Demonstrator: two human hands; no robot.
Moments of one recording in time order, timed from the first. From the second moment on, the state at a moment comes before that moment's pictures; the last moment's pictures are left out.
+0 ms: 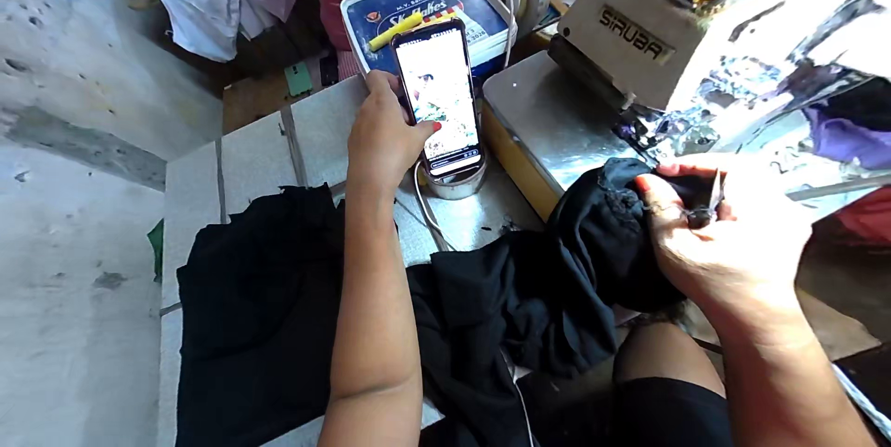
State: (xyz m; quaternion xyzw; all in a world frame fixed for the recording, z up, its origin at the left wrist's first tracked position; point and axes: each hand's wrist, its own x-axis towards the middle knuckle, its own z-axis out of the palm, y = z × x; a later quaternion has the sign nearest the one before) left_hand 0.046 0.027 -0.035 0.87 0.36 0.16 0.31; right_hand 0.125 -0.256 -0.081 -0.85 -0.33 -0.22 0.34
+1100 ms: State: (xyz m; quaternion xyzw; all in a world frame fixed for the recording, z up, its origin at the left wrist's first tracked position) left_hand 0.043 0.029 -0.034 0.89 0.34 0.12 0.29; right_hand 0.124 -0.256 -0.082 -0.85 -0.33 -0.22 0.34
